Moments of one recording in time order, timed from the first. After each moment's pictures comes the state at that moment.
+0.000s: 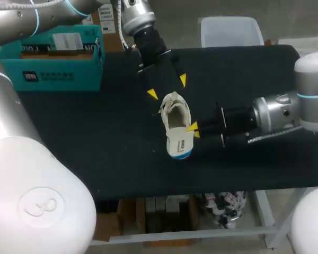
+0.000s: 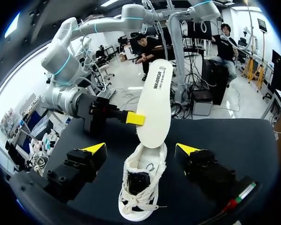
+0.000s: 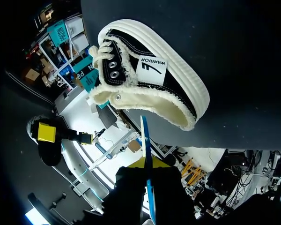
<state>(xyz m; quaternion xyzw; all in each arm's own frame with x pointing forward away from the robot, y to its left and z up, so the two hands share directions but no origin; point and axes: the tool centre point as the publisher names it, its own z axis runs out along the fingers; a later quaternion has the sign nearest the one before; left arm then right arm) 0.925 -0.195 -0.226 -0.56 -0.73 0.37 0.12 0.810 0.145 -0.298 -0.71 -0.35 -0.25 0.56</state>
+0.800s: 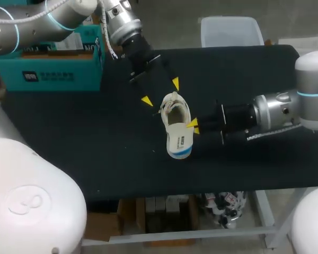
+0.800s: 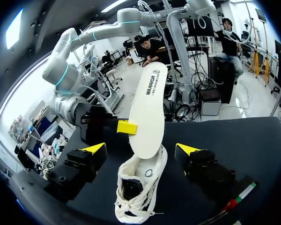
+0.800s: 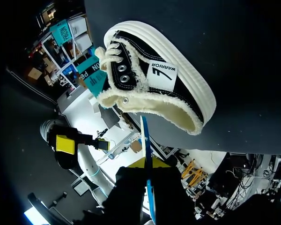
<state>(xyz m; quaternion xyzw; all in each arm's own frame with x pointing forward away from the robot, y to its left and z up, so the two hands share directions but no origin) 0.903 -0.178 -0.231 -0.55 -0.72 0.42 0.08 0.822 0.144 -0.293 -0.71 -0.34 -0.26 0.56</state>
